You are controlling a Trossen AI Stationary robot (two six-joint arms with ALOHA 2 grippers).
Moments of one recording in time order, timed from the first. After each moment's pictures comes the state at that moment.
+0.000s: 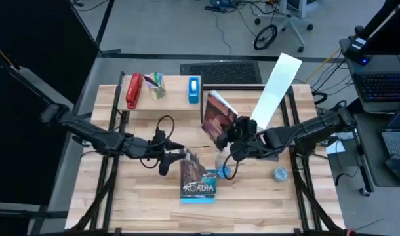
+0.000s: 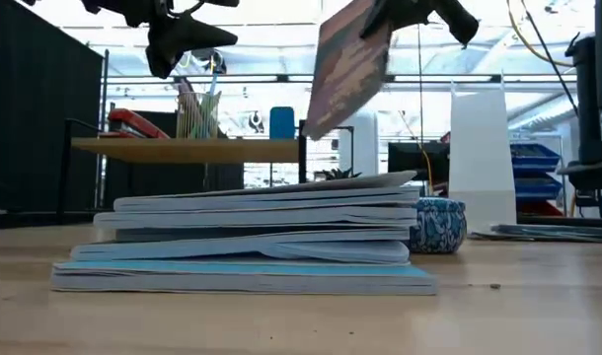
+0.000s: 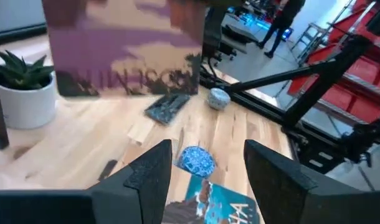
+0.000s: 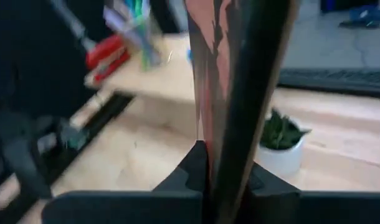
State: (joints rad) left arm -0.34 1.17 0.65 0.24 -0.40 -0.49; right arm 0.30 1.46 1.25 -0.59 1.05 1.19
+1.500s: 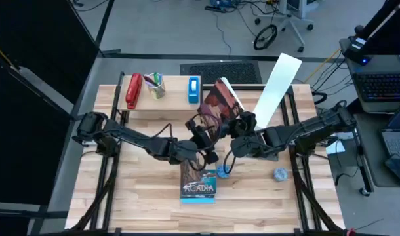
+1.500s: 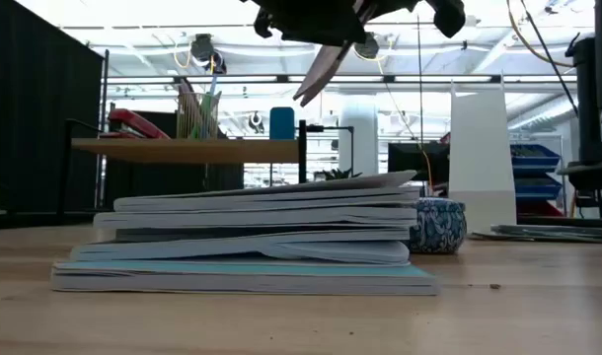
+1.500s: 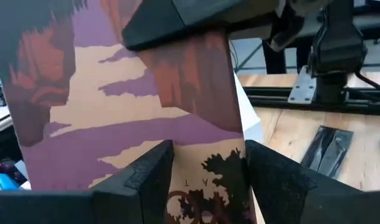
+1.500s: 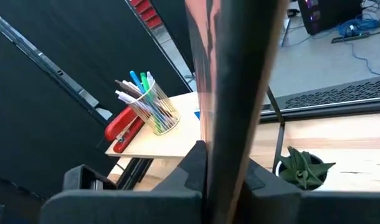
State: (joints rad) left arm -0.22 1.75 1.21 0.29 -0.87 0.11; right arm 0.30 1.46 1.25 -0.41 1.15 1.21
